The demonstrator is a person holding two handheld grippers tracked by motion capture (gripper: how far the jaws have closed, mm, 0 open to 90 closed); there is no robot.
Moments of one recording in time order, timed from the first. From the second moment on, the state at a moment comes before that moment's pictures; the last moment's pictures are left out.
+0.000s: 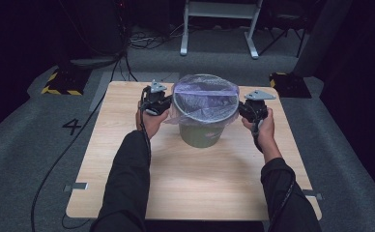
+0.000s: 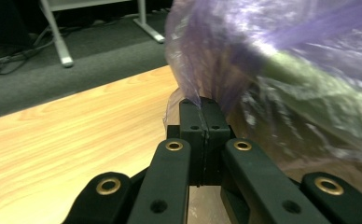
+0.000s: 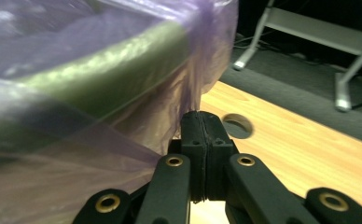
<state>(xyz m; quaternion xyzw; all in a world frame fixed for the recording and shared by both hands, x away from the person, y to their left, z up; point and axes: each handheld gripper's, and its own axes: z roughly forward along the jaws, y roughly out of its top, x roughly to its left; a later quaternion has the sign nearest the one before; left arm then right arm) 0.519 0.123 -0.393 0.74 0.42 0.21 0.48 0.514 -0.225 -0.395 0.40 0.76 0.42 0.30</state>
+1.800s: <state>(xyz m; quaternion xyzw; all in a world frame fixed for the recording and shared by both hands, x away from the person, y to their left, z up) 0.484 0.133 -0.396 0.81 0.36 0.14 0.44 0.489 -0.234 -0.398 0.34 0.80 0.45 0.20</state>
